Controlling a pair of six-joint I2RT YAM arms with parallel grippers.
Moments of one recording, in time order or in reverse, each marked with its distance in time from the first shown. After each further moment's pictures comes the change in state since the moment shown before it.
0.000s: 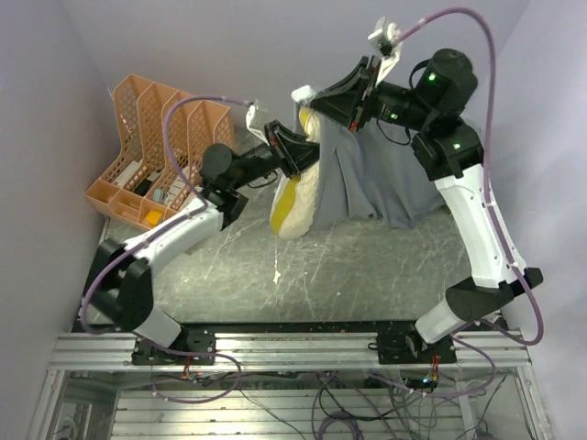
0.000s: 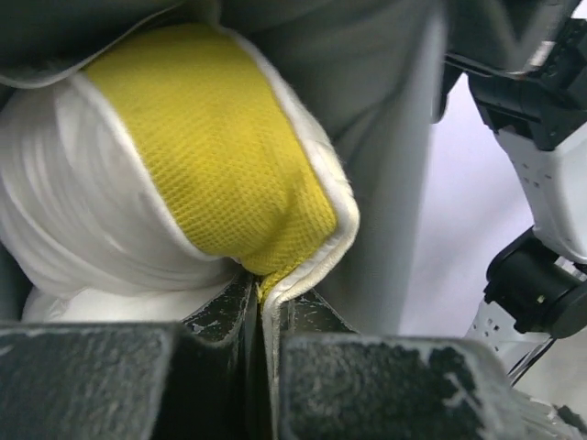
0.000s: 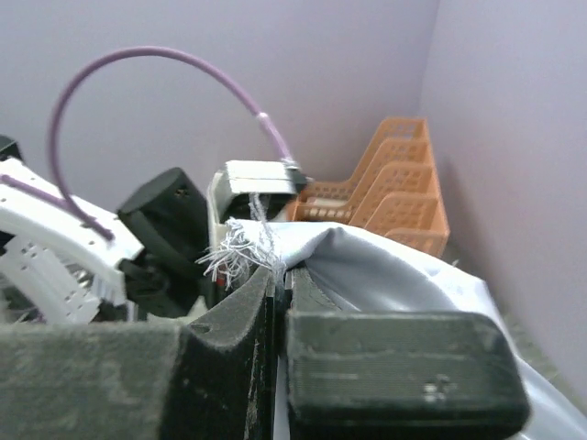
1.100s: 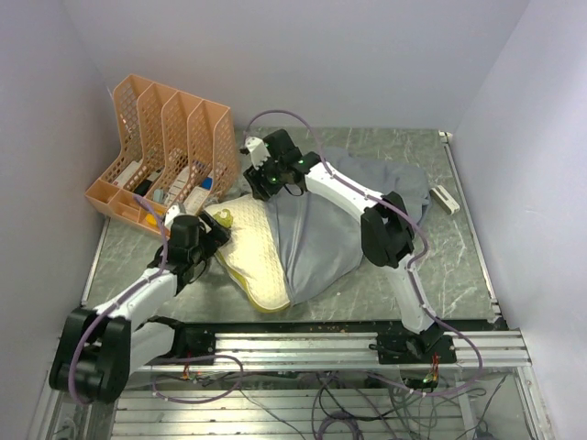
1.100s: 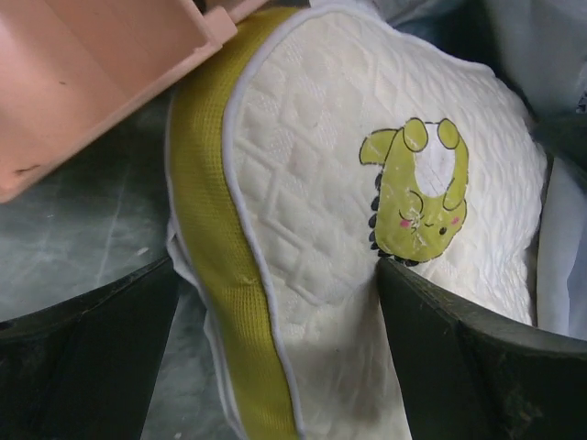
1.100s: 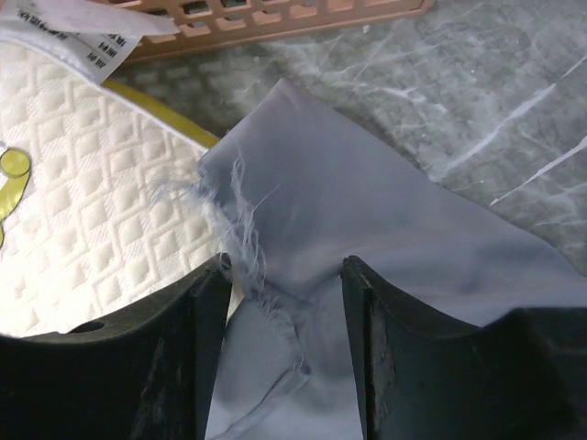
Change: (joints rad) left arm 0.355 -0.439 -0.826 -0.752 -0.769 -0.185; right arm 0.219 0.695 -0.123 -0.138 0.538 -0.307
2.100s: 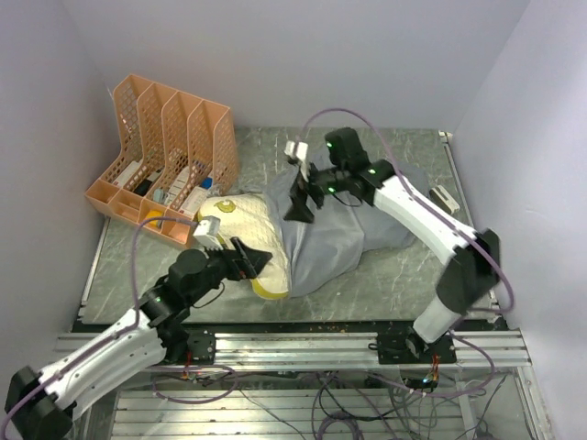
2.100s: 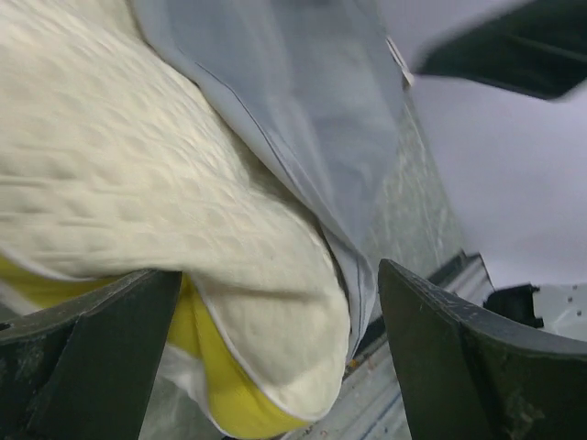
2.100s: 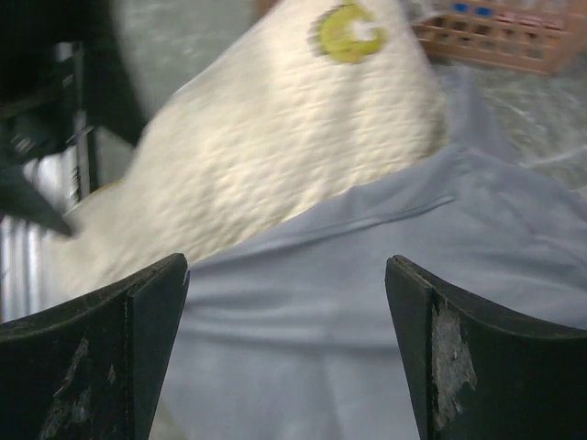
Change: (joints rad) left arm -0.487 -0.411 -0.098 0.087 0.136 0.051; right arm -0.102 -0.728 -0.599 -0.074 -0.492 -0.283
